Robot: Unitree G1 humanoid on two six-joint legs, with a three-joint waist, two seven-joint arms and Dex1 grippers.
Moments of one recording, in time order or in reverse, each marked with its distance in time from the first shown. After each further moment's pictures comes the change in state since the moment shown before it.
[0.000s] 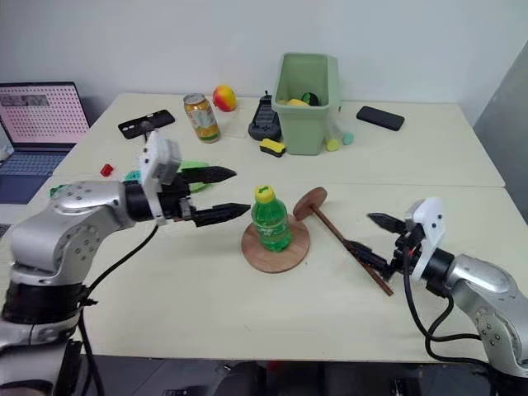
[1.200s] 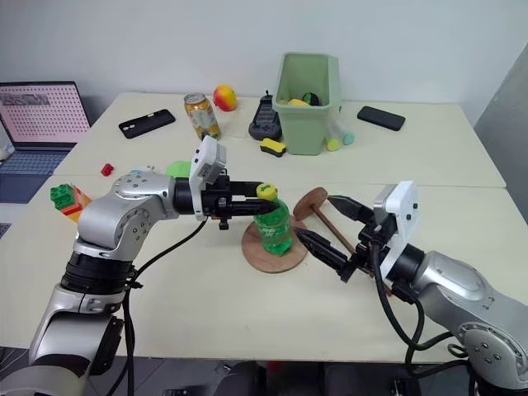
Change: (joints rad) left arm -0.123 -0.144 -0.113 0.191 0.084 -0.038 -0.140; right arm -0.119 0.081 0.086 -0.238 0.295 0.087 -0.438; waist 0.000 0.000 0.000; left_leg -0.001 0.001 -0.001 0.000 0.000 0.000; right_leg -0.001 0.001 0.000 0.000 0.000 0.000
